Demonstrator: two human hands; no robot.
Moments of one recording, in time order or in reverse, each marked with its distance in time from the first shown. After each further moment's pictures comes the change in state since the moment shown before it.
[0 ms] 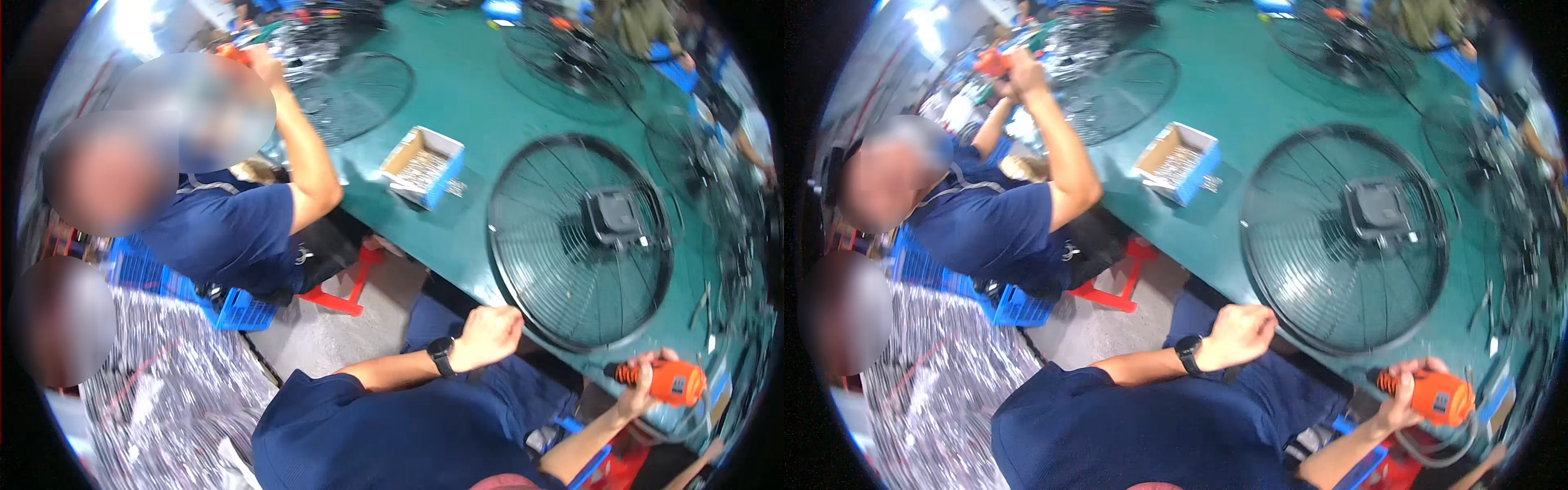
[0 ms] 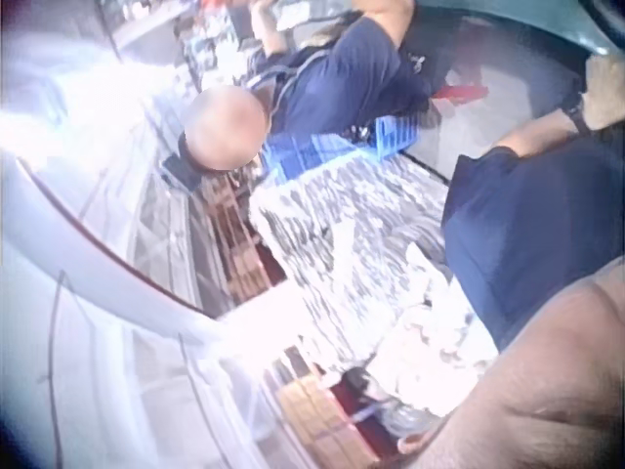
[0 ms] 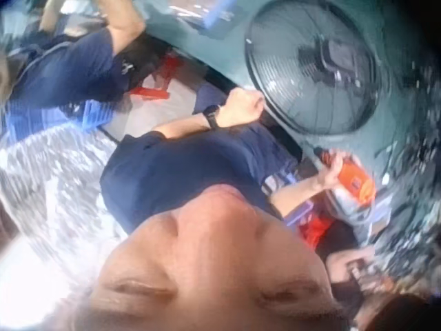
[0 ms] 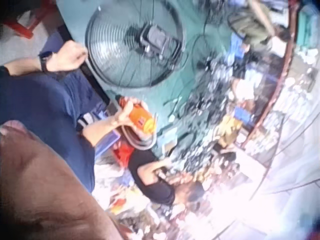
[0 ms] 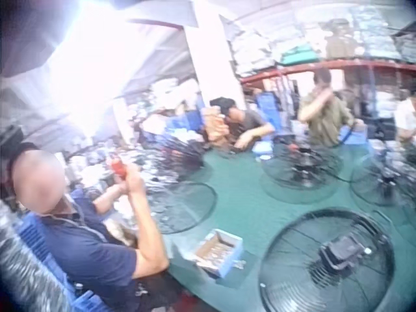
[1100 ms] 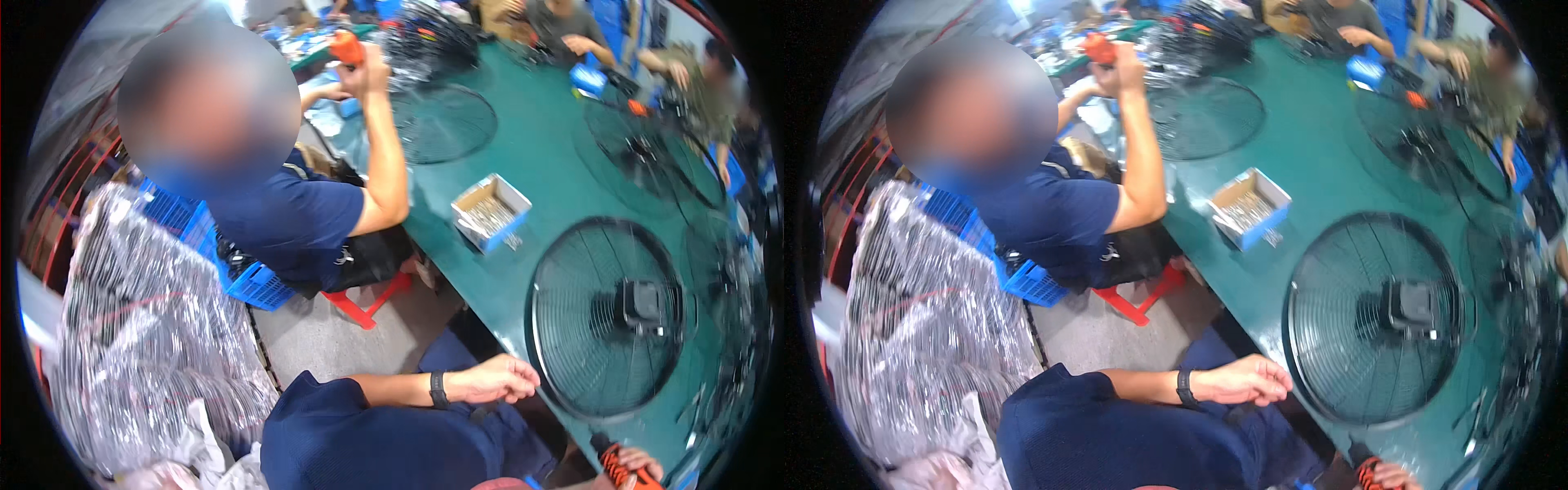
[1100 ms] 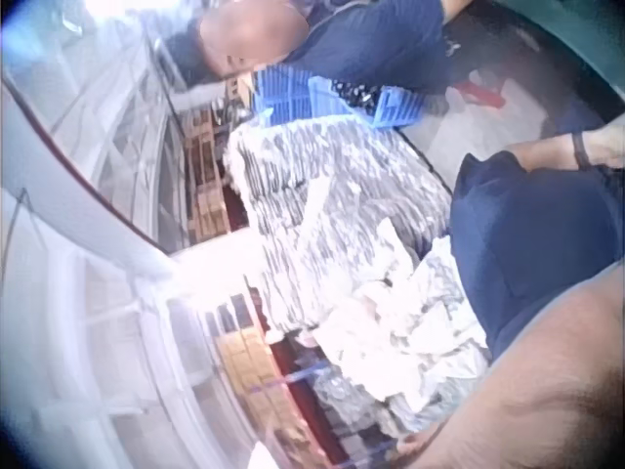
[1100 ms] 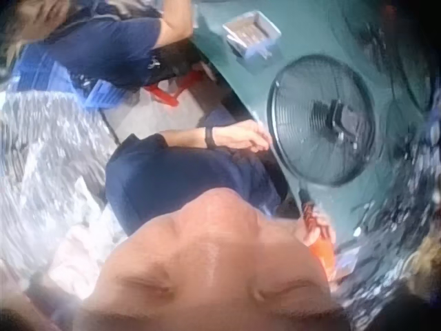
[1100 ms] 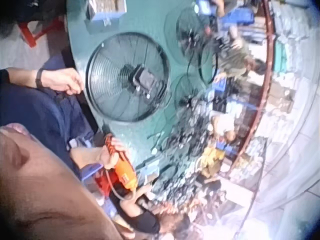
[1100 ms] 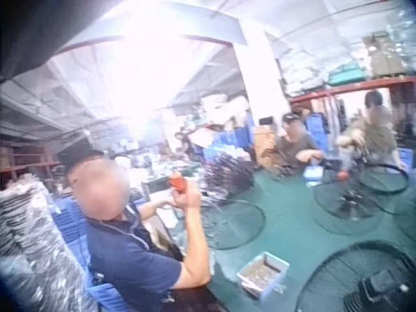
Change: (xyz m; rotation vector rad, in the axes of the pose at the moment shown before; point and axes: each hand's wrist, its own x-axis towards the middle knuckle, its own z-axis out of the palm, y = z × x) left_hand -0.011 -0.001 -0.048 -1.532 -0.496 -0.705; right_hand 0.002 -0.054 0.018 0.524 -0.255 -0.179
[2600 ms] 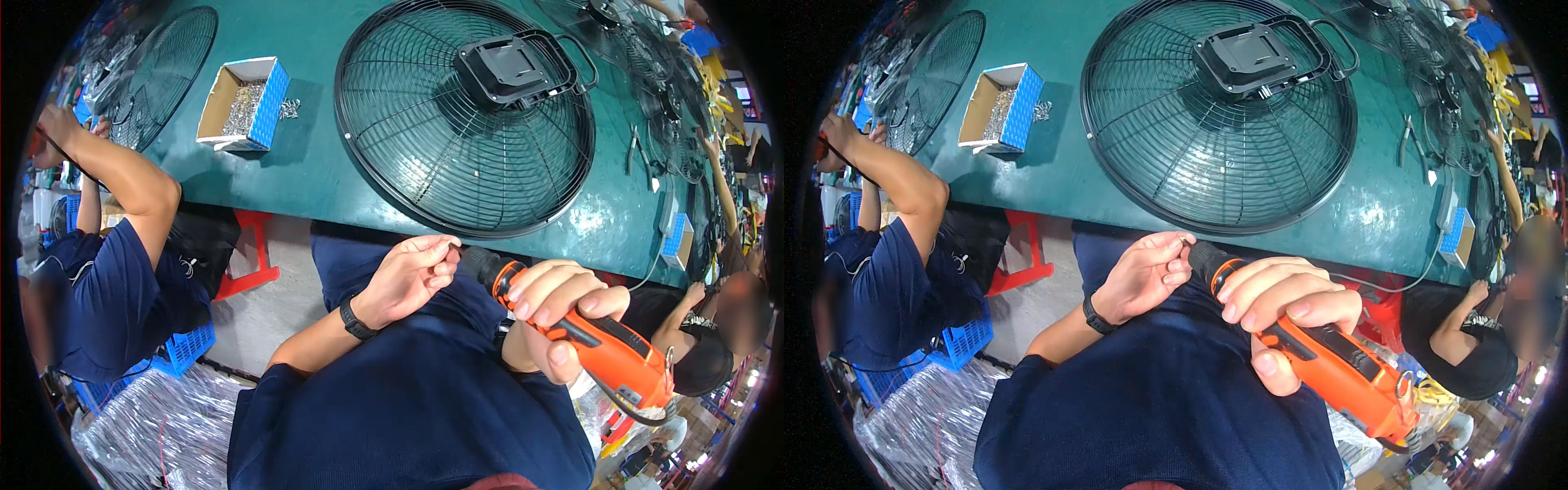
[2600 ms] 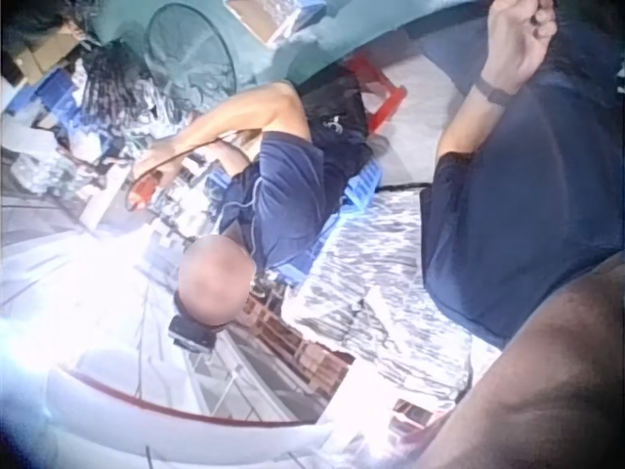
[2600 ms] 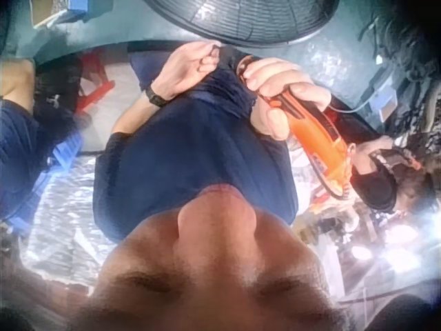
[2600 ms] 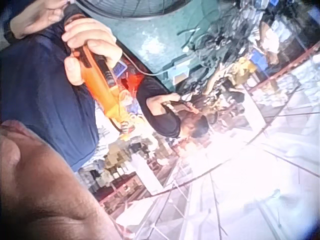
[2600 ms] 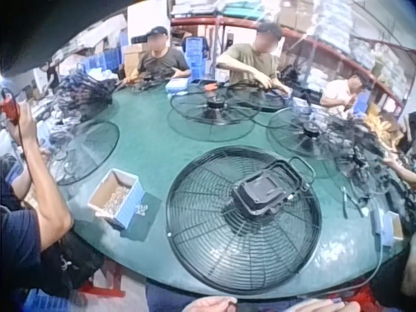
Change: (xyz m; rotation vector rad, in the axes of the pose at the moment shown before) left_hand 0.027 -0.015 0.007 -0.412 -0.068 -0.260; right_hand 0.004 0.040 0.081 -0.001 -0.155 0.008
